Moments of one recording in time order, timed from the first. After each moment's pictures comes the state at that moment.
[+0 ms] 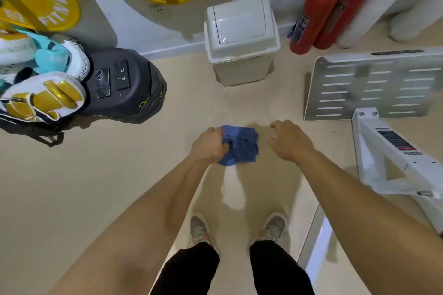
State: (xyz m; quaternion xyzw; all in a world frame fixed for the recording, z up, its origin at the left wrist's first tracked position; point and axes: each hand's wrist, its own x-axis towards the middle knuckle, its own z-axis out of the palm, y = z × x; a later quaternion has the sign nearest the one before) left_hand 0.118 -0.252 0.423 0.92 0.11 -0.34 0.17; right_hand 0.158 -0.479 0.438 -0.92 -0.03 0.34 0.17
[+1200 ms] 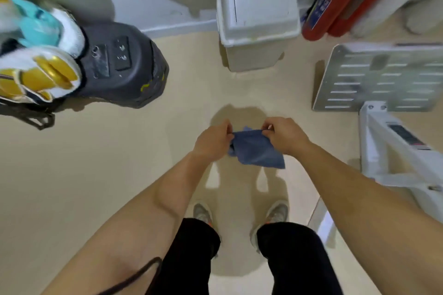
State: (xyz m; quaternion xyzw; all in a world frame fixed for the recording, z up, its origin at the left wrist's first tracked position) left_hand 0.093 -0.188 0.373 0.91 0.06 -0.29 0.29; right_hand 0.151 -0.401 0.390 -0.90 -0.07 0.37 0.22
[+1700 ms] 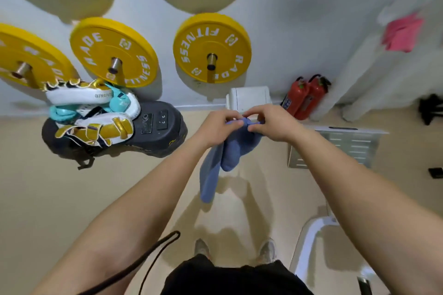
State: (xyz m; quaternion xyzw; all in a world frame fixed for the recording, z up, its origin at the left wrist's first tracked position) left_hand 0.064 -0.171 0.819 0.88 -0.02 -0.09 0.47; right_hand 0.109 -0.359 0.857 -0.91 -0.22 0.21 0.27
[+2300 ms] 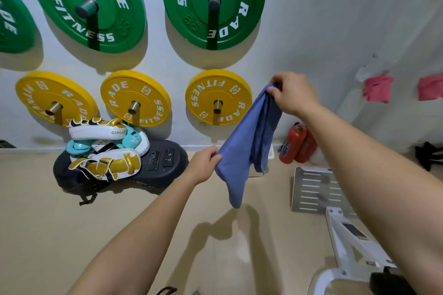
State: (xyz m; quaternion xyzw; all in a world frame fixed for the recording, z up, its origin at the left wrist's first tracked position) left_hand 0.010 -0.144 0.834 0.91 0.09 -0.05 0.41; right_hand 0.143 -0.367 0.997 -0.96 -0.16 -0.08 0.21
